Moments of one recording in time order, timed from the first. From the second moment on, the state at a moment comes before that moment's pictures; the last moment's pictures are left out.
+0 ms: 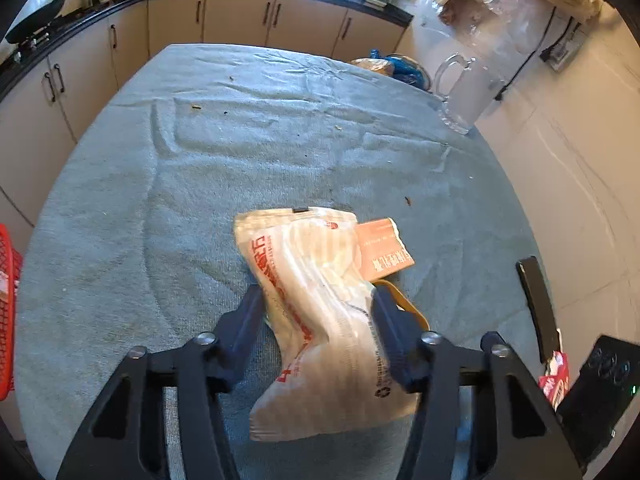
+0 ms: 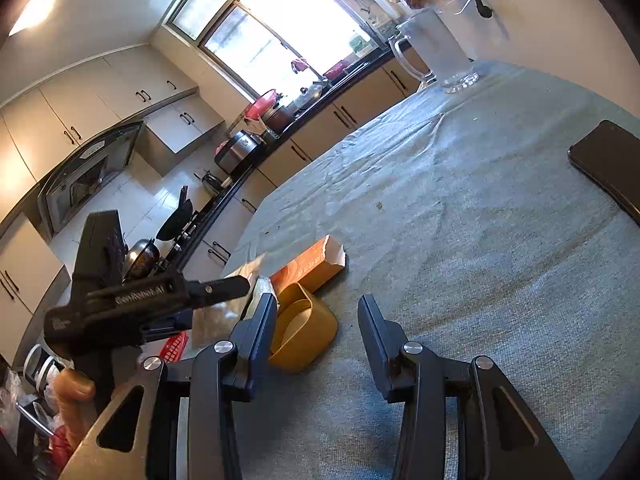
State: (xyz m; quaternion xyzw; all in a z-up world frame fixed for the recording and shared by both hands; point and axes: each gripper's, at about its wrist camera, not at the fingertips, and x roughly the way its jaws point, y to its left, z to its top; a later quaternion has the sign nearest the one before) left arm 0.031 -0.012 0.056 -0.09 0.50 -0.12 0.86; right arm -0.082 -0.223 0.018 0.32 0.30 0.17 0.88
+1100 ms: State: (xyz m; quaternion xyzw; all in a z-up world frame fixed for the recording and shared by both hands) left arm -0.076 0.111 0.042 -0.10 0.39 -0.14 0.90; right arm -0.019 -0.064 0.067 -0.08 0.39 0.23 0.89
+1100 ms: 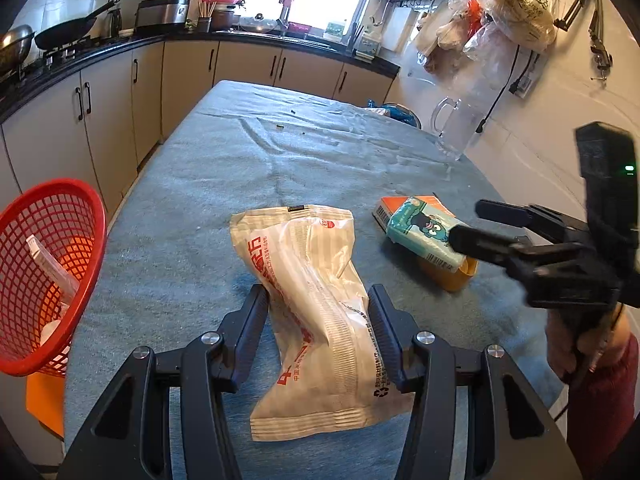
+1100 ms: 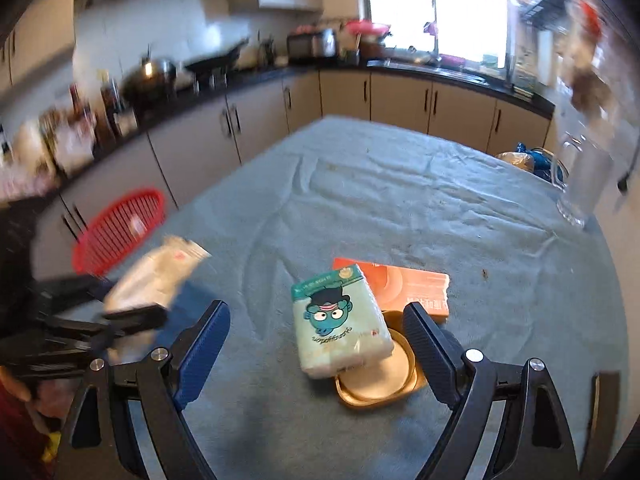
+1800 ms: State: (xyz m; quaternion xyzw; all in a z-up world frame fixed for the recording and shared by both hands) left arm -0.085 0.110 0.045 -0.09 0.38 -0.14 0.91; right arm -0.033 -0.048 0.056 -0.10 0.40 0.20 0.89
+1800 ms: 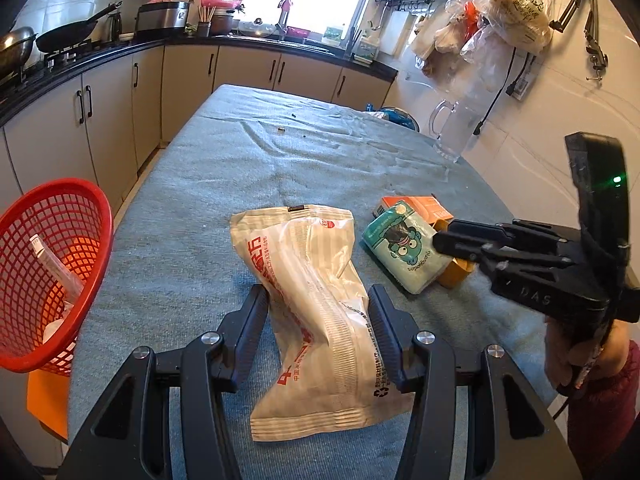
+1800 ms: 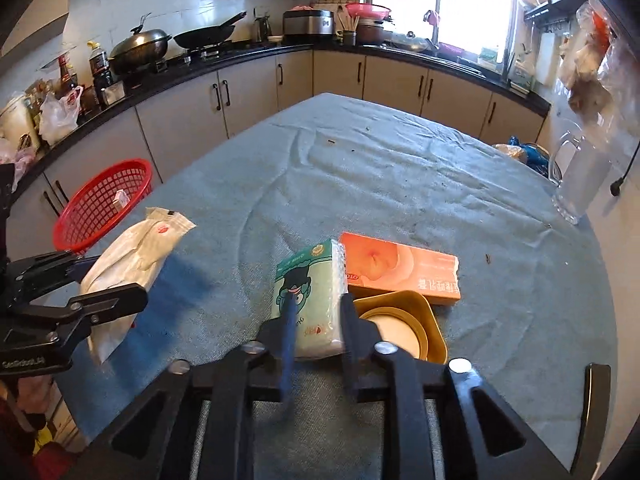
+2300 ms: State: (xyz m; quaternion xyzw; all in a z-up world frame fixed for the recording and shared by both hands) left arm -0.101 0.124 0.046 -0.10 0.38 -0.13 0.91; right arm -0.034 -0.006 0.032 -0.20 0.40 0.16 0.88
